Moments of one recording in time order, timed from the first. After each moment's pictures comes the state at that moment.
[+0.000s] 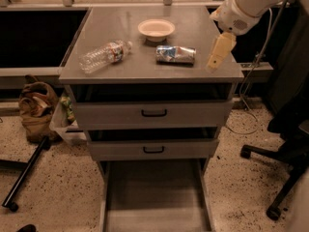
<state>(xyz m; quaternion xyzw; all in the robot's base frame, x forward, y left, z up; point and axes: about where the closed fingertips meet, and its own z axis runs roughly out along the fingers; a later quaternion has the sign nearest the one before) 0.672 -0.181 0.936 -0.63 0.73 -0.02 0.27</state>
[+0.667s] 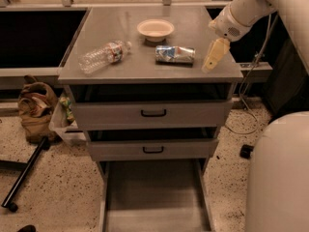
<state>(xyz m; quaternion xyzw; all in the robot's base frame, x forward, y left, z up) 0.728 -0.192 0.891 -0.61 0.74 0.02 0.28</state>
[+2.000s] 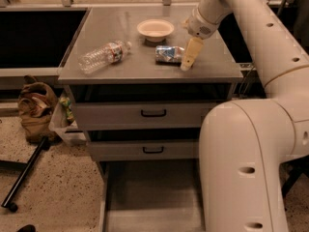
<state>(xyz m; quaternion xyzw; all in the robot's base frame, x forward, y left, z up) 0.772 -0.129 0.869 -0.67 0.70 0.03 0.26</state>
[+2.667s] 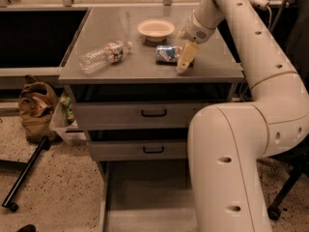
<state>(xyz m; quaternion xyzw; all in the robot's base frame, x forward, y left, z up) 0.779 -0.114 0.845 -0.67 0.70 0.06 0.25</state>
